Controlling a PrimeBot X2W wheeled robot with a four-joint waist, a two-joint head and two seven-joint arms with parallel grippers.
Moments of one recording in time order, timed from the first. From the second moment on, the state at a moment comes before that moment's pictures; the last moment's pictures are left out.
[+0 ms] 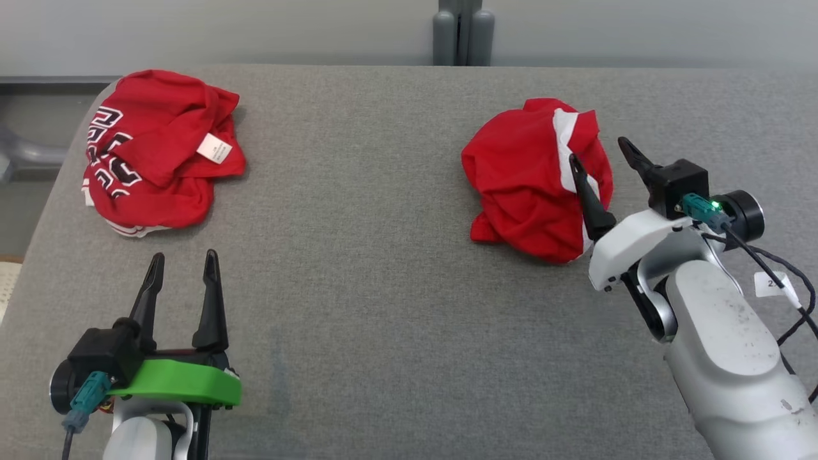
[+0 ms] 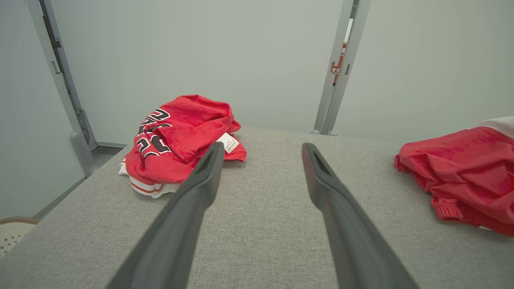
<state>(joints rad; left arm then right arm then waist) -0.13 0.12 -0.03 0.21 -0.29 -0.11 -0.26 -0.53 -0.17 0.20 0.48 0.12 0.13 -0.11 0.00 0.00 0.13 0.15</state>
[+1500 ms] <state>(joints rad) -0.12 0.08 -0.01 0.25 -0.24 -0.13 -0.26 -0.31 -0.18 0.53 0.46 0.31 0.13 -0.26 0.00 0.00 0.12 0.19</state>
